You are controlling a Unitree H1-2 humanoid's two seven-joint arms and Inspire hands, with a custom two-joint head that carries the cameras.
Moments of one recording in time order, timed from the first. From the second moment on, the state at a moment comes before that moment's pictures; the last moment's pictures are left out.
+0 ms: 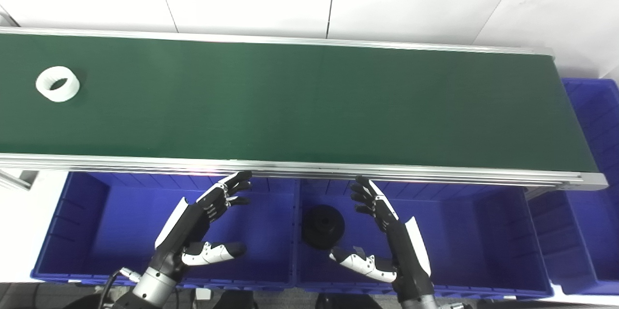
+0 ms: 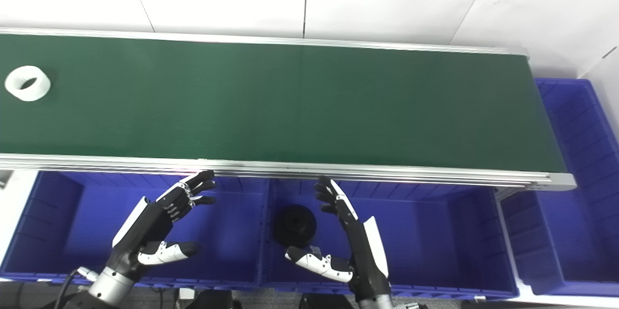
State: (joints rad) left arm 0.37 0.16 -0.11 0.01 -0.06 -0.44 -0.45; right arm 0.55 -0.06 0.29 -0.11 -0.30 -0.38 -0.11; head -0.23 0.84
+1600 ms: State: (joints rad) left arm 0.22 0.22 -0.01 -0.15 -0.13 -0.43 -0.46; right arm 0.49 -0.14 0.34 0.04 -0.24 -0.41 -0.20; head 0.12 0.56
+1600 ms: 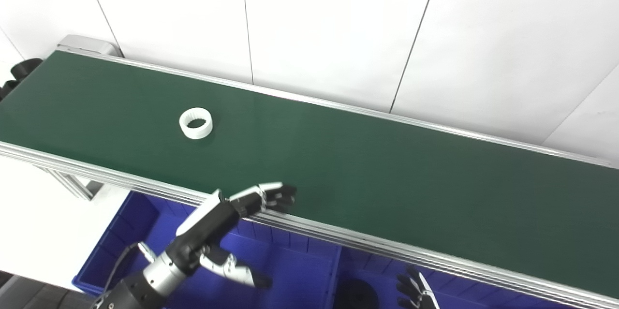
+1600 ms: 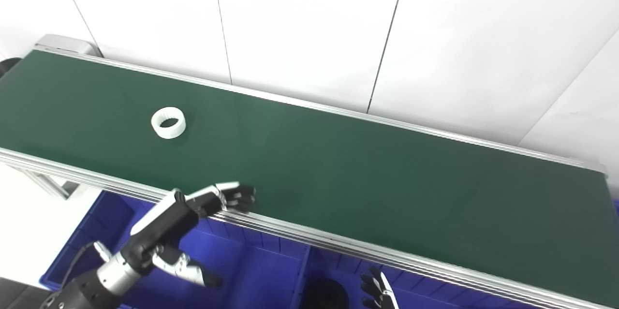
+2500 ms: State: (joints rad) left arm -0.17 0.25 -0.05 0.06 0.40 -0.14 -0.21; right arm 0.43 -0.22 0.44 0.06 -0.22 -0.41 -0.31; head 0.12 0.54
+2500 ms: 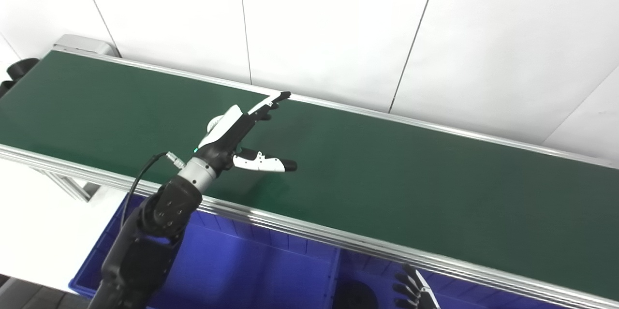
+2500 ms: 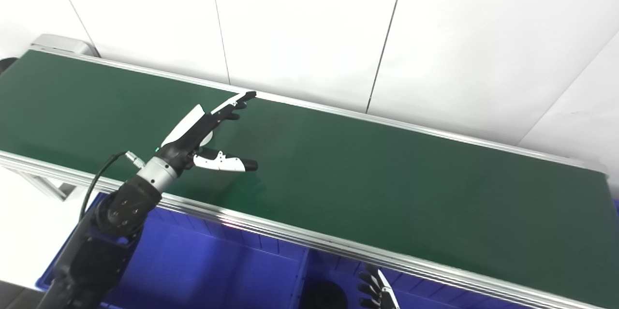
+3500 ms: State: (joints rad) left arm -0.39 0.30 -0.20 0.51 0.67 -0.06 0.09; right arm 0.42 -0.23 0.47 0.06 -0.22 -0.41 -0.34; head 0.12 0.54
